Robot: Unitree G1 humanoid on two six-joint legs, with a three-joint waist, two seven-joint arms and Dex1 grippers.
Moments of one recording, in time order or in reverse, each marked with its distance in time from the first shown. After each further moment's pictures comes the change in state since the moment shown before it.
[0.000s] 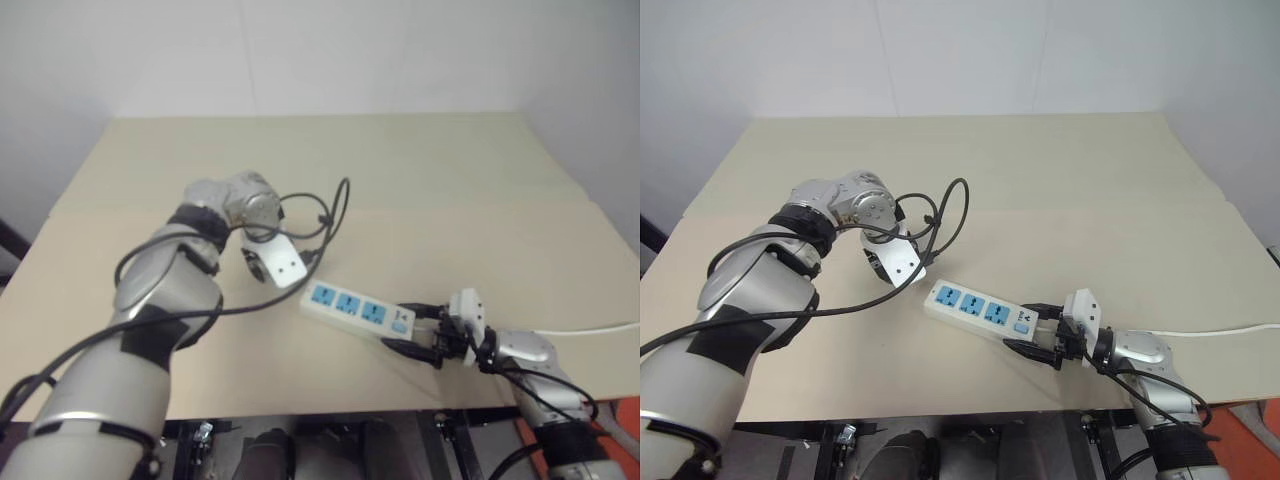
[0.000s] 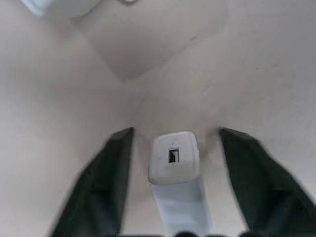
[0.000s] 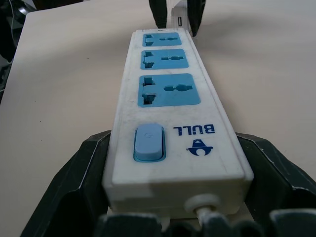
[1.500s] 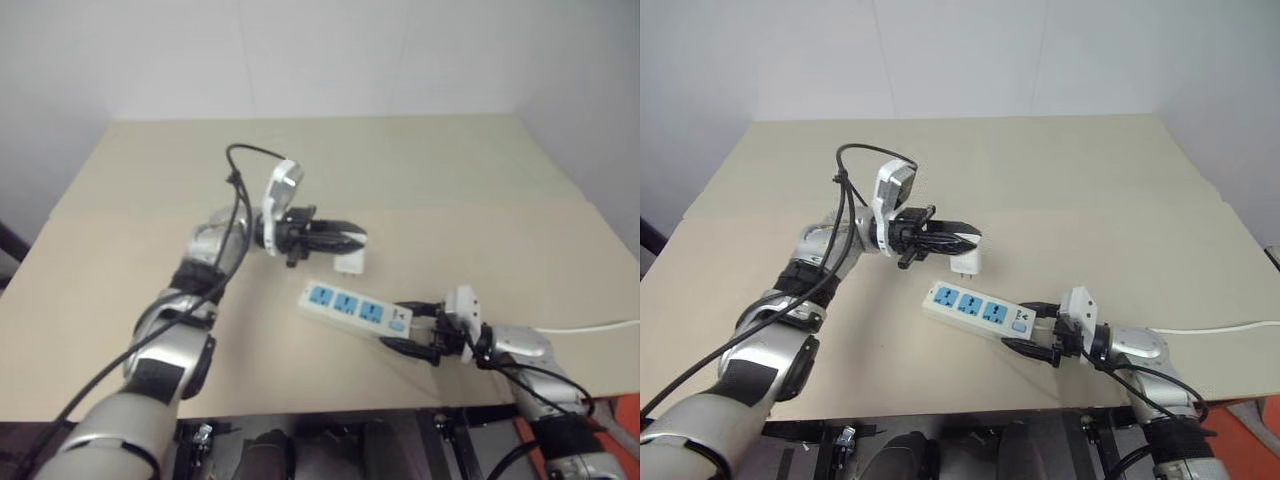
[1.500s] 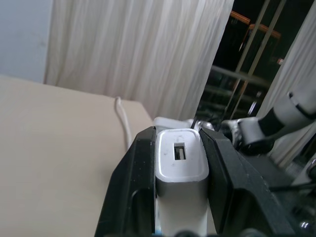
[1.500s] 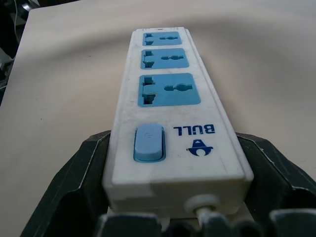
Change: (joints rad) left arm 0.427 -0.069 0.545 -0.604 -1.334 1.283 -0.297; right arm -0.043 0.000 0.023 0.045 -0.011 -0.006 0.023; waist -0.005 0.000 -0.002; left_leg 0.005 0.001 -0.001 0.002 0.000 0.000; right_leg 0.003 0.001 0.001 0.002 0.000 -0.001
